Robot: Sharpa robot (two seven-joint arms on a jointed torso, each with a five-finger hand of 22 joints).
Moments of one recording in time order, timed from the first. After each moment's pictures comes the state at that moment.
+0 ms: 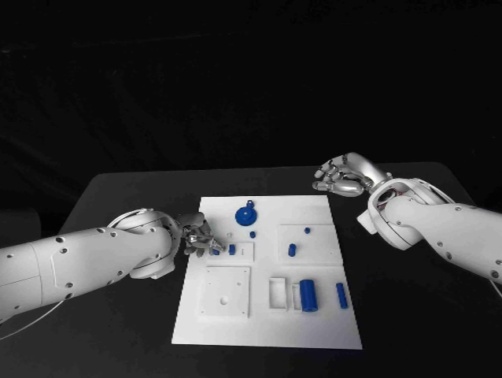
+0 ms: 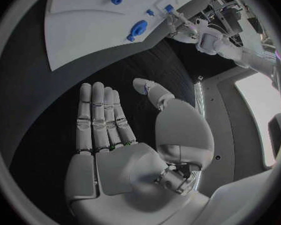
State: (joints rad) left arm 1.28 -0.78 -0.21 1.41 -1.11 -0.12 -0.35; left_hand 0.84 -0.09 0.44 -0.17 0.40 1.19 0.02 0.22 1.02 1.33 -0.10 0.84 0.54 1.10 -0.16 1.33 0.58 0.04 0.92 -0.13 1.00 1.31; right arm 1.24 -0.74 -0.01 1.28 -1.06 -0.47 0.04; right_hand 0.95 -0.20 0.55 -0.21 0.65 0.87 0.18 0.28 0.50 0.79 0.11 0.94 0.37 0.92 0.06 0.82 0.71 0.25 0.87 0.15 0.51 1.26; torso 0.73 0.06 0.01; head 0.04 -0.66
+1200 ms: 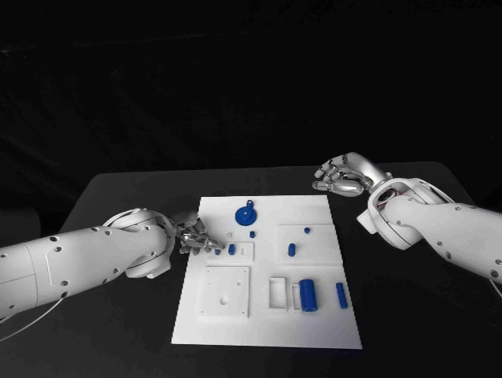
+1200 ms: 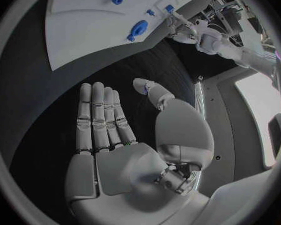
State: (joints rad) left arm 1.27 -0.79 -0.20 1.40 -1.05 -0.15 -0.36; left_hand 0.84 -0.24 0.48 0.04 0.06 1.17 0.02 0.23 1.00 1.32 -0.08 0.84 0.55 1.10 -0.17 1.32 0.59 0.04 0.92 -0.13 0.99 1.31; right arm 1.24 -0.74 -0.01 1.28 -1.06 -0.47 0.04; right_hand 0.95 -0.20 0.54 -0.20 0.65 0.86 0.19 0.28 0.50 0.79 0.11 0.94 0.37 0.92 0.06 0.82 0.71 0.25 0.87 0.15 0.51 1.26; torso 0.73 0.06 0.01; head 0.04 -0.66
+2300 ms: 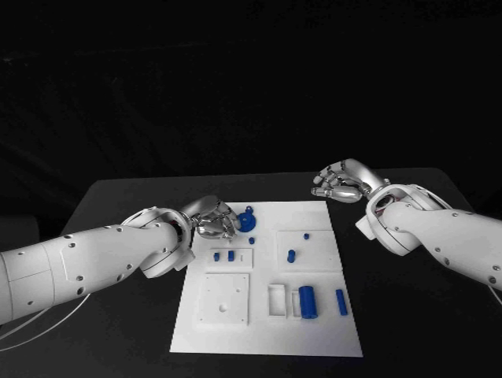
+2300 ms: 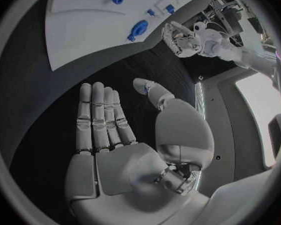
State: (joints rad) left arm 1.28 -0.72 -0.18 1.37 -0.99 -0.32 0.02; left_hand 1.20 -0.14 0.60 -0.28 0.17 0.94 0.14 0.15 0.76 1.12 0.08 0.36 0.33 0.96 -0.02 1.12 0.50 0.03 0.81 -0.09 0.82 1.31; right arm 1.24 -0.74 -0.01 1.27 -1.06 -0.47 0.04; right_hand 0.95 -0.20 0.54 -0.20 0.65 0.86 0.18 0.28 0.50 0.79 0.11 0.94 0.37 0.92 0.06 0.82 0.71 0.25 0.87 0.15 0.51 1.26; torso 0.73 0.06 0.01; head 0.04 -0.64
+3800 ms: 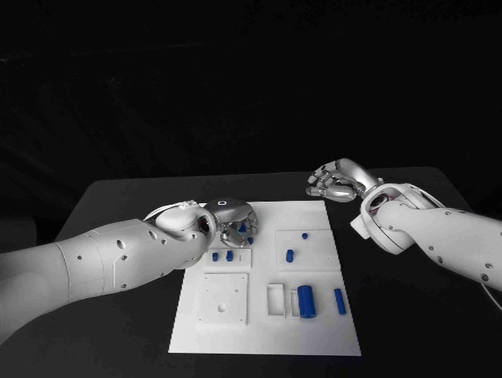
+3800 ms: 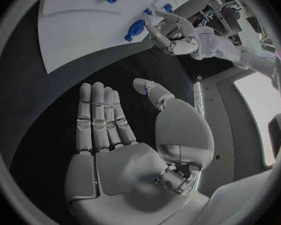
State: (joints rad) left arm 1.27 -0.54 -0.18 1.18 -1.51 -0.26 0.06; left_hand 1.21 -0.19 0.59 -0.24 0.07 0.95 0.12 0.18 0.66 1.14 0.09 0.14 0.26 1.04 -0.02 1.20 0.56 0.05 0.88 -0.11 0.89 1.31; right arm 1.24 -0.72 -0.01 1.27 -1.06 -0.47 0.04; right_hand 0.95 -0.20 0.54 -0.20 0.65 0.86 0.19 0.28 0.50 0.79 0.11 0.94 0.37 0.92 0.06 0.82 0.71 0.25 0.87 0.15 0.51 1.26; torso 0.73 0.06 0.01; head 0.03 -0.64
